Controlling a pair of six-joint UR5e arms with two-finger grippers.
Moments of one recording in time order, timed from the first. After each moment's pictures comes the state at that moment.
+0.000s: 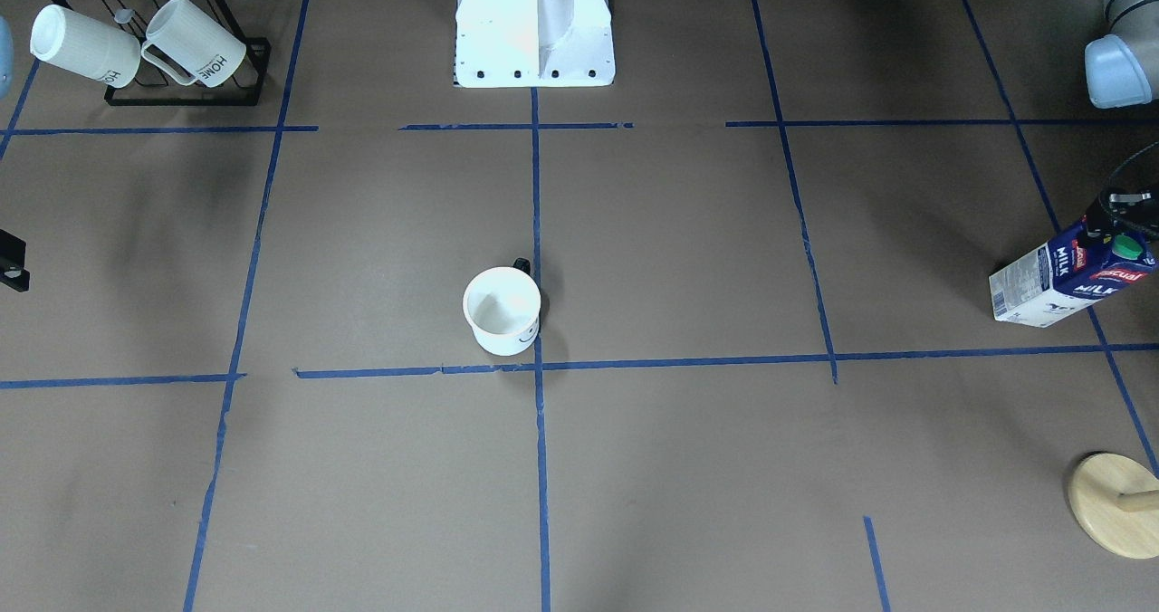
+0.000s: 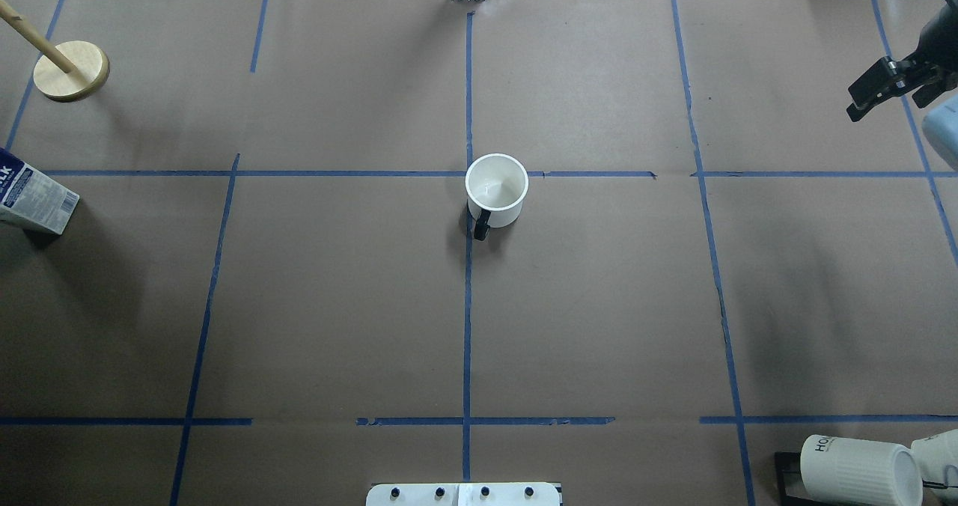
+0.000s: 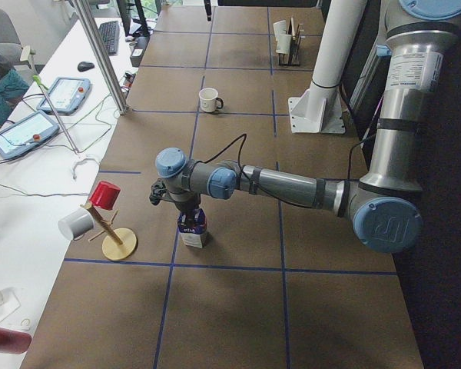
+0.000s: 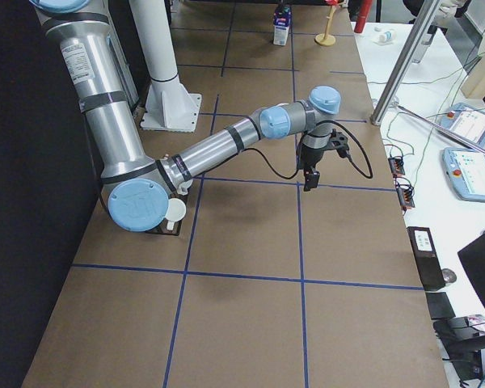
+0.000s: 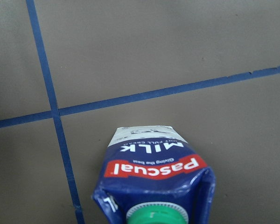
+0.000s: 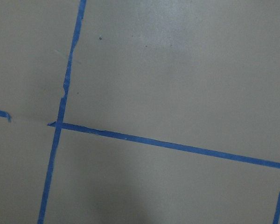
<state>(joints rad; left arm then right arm) -1.33 -1.66 -1.63 -1.60 -2.37 -0.10 1.25 -1.27 1.78 -1.82 2.25 0.22</state>
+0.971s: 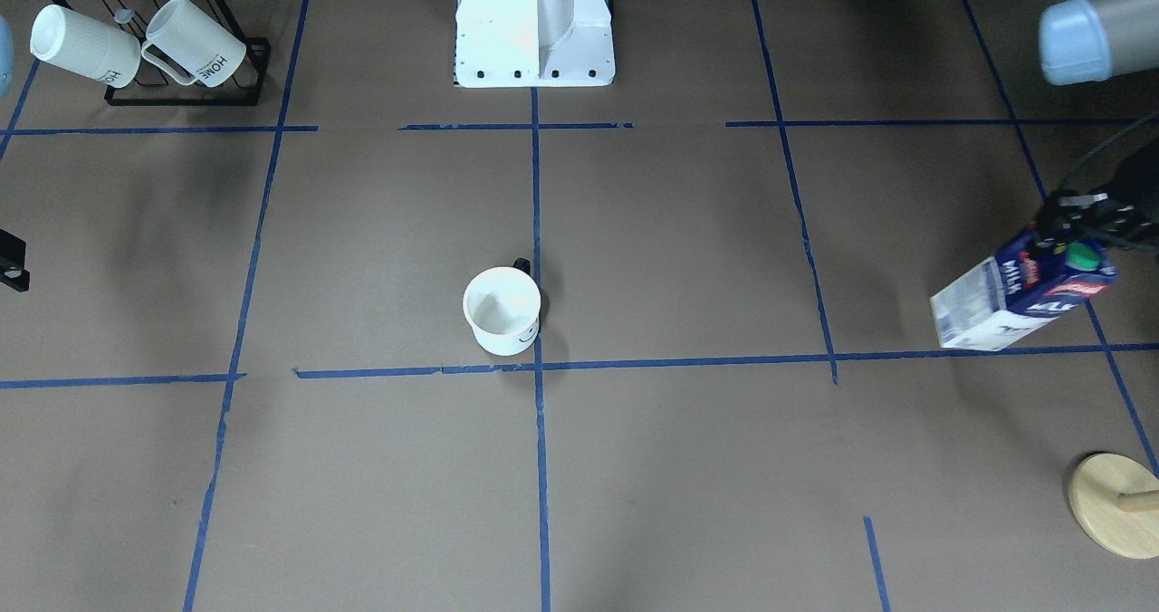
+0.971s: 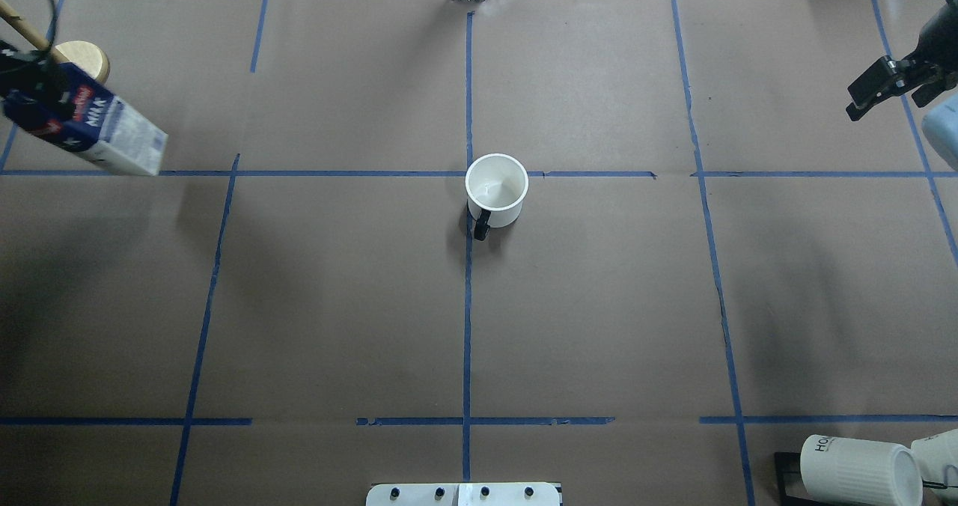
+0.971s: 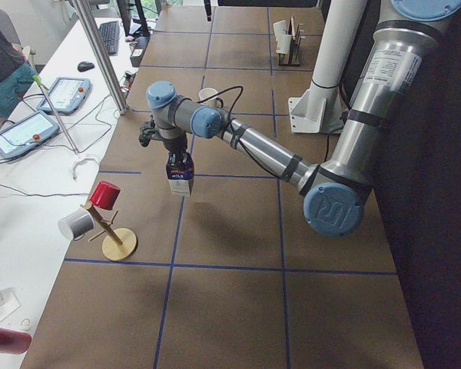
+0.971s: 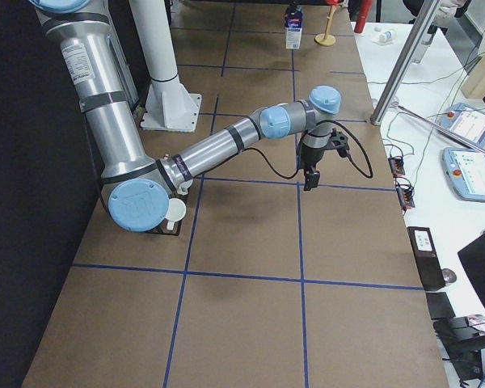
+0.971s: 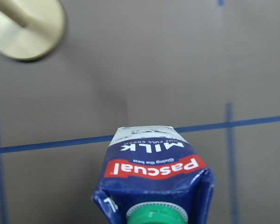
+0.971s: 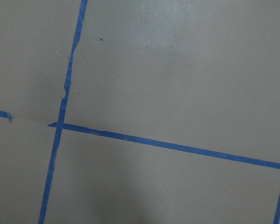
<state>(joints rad) -1.21 -1.93 -1.77 -1.41 -2.37 -0.47 1.25 -1.27 1.78 -1.82 2.25 0.22</state>
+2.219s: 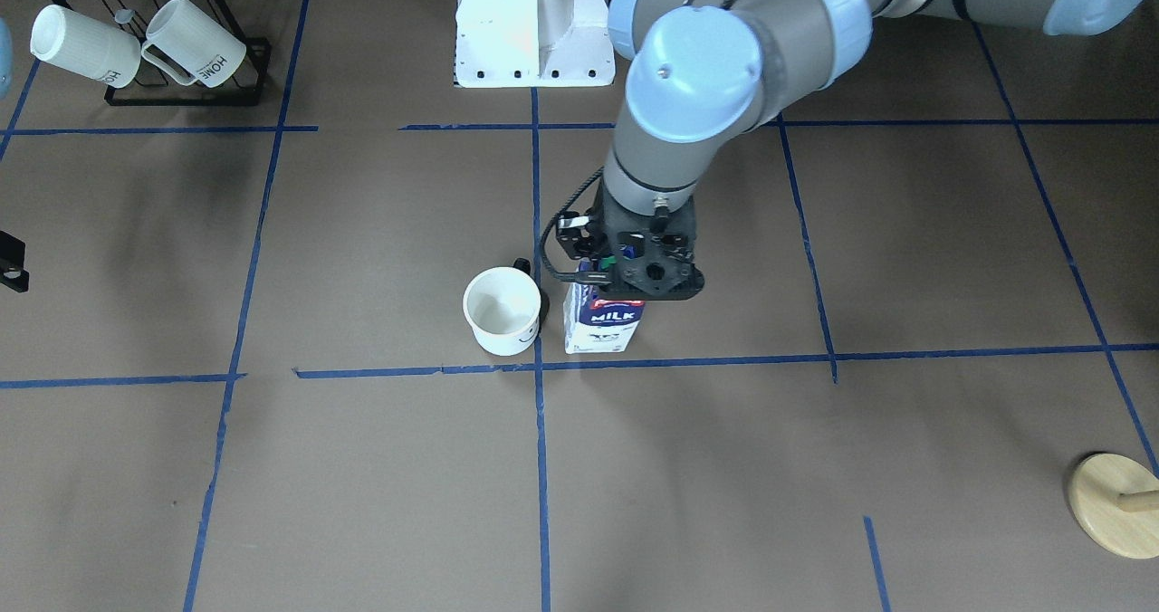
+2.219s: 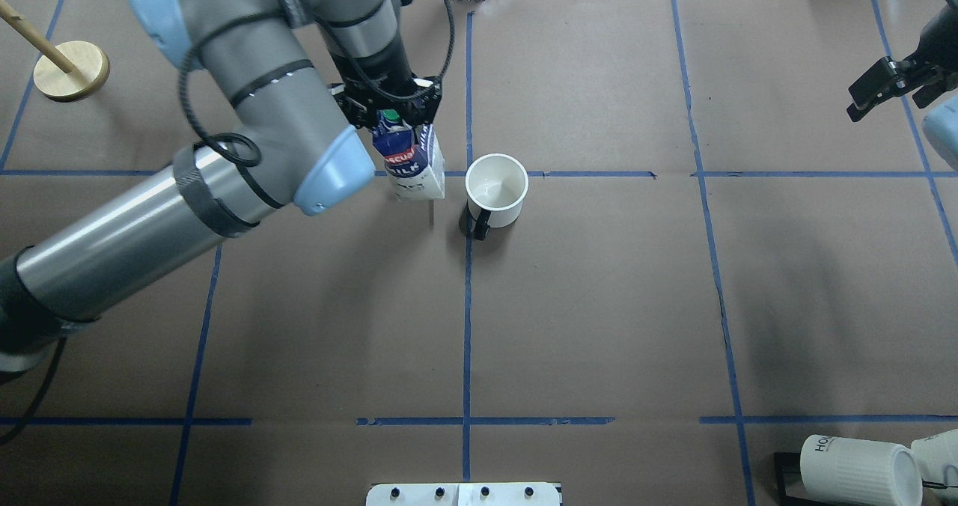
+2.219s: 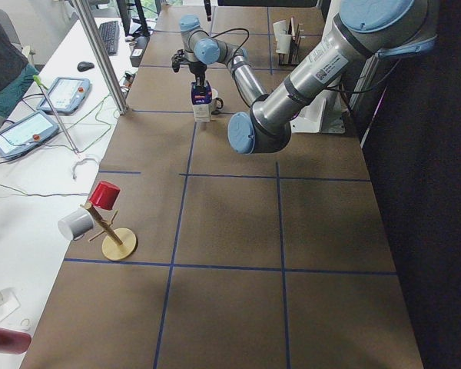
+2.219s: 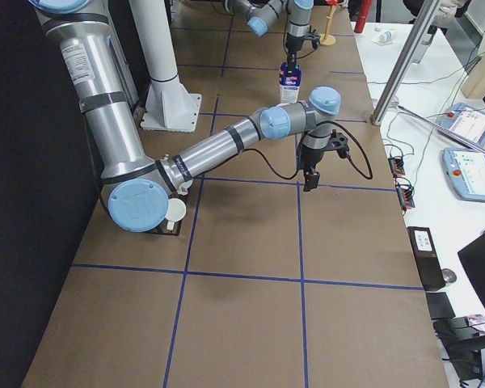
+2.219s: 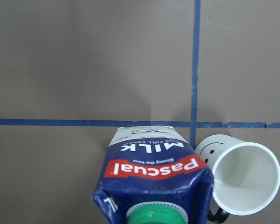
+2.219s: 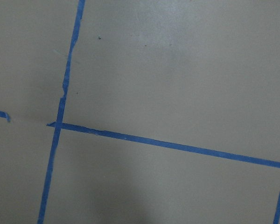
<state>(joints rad) -0.77 -2.52 -1.48 -1.40 -2.17 -1.01 1.25 -1.27 1.78 -1.82 2.25 0.22</state>
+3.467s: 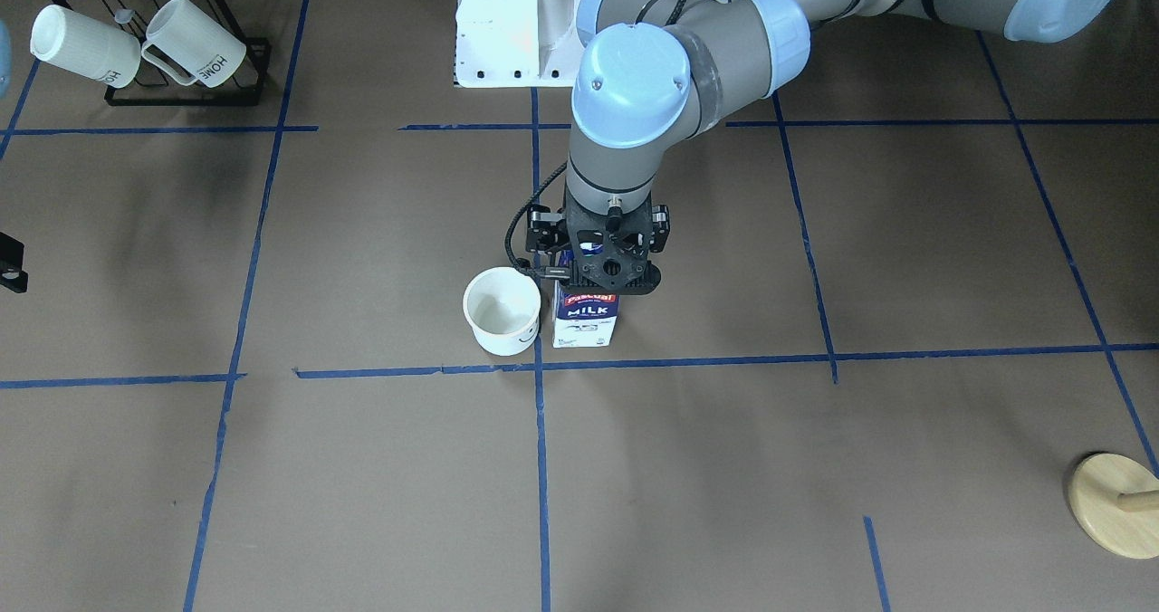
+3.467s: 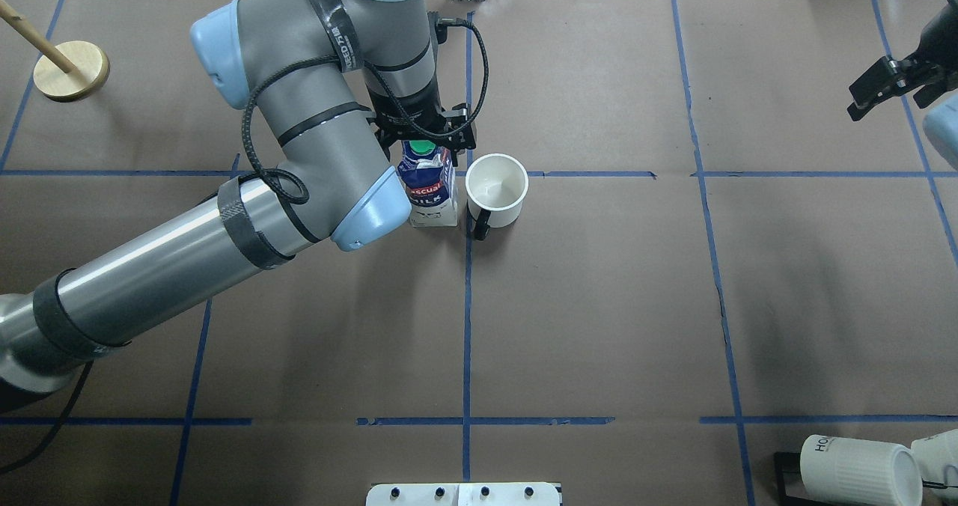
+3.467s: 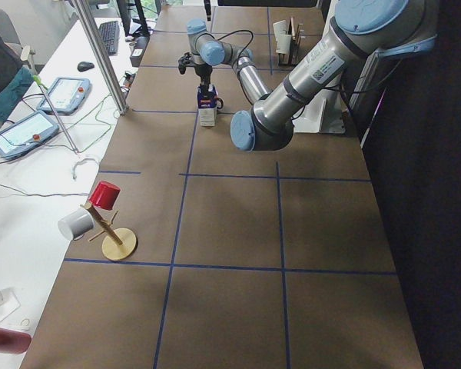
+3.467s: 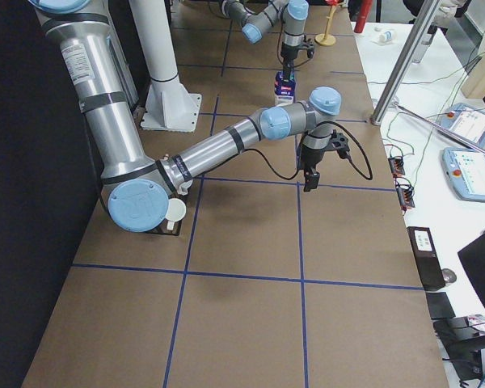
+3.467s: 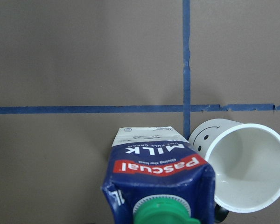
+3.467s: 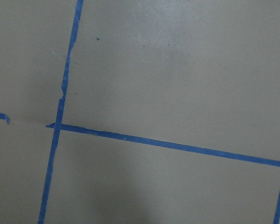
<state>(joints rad) -0.73 -2.53 -1.48 -1.39 -2.12 -1.01 1.25 -1.27 1.77 -1.82 2.25 0.23</state>
